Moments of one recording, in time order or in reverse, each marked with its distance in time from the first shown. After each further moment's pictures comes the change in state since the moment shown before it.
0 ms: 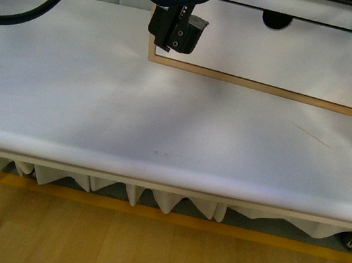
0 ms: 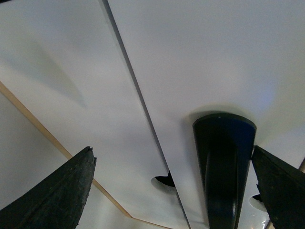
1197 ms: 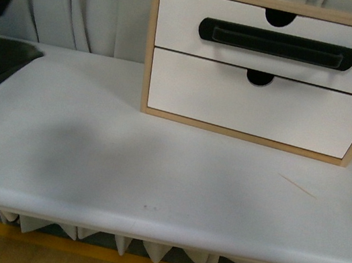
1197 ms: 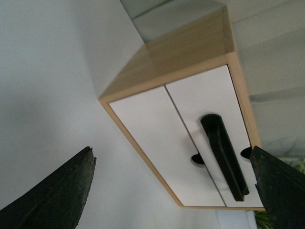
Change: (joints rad) left arm 0.126 -0.703 -0.672 -0.001 -0.108 0.330; right arm 0.067 -0.747 -0.382 -0.236 0.116 0.213
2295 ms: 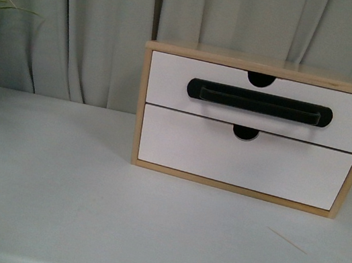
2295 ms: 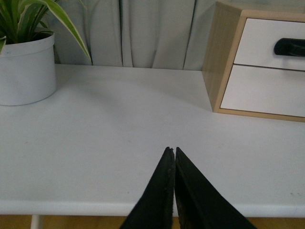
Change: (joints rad) left arm 0.190 -0.753 -0.576 0.058 0.082 1.037; right arm -0.110 -0.772 -0.370 -0.449 -0.047 0.904
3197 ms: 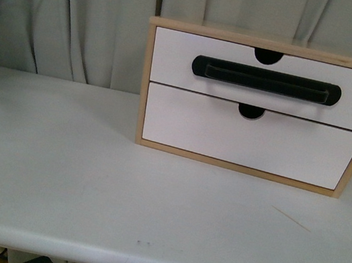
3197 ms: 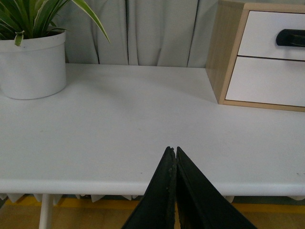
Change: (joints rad) left arm 0.135 -0.347 -0.098 -0.234 0.130 0.014; right arm 0.000 -0.278 -0.094 -0.182 -0.003 0.006
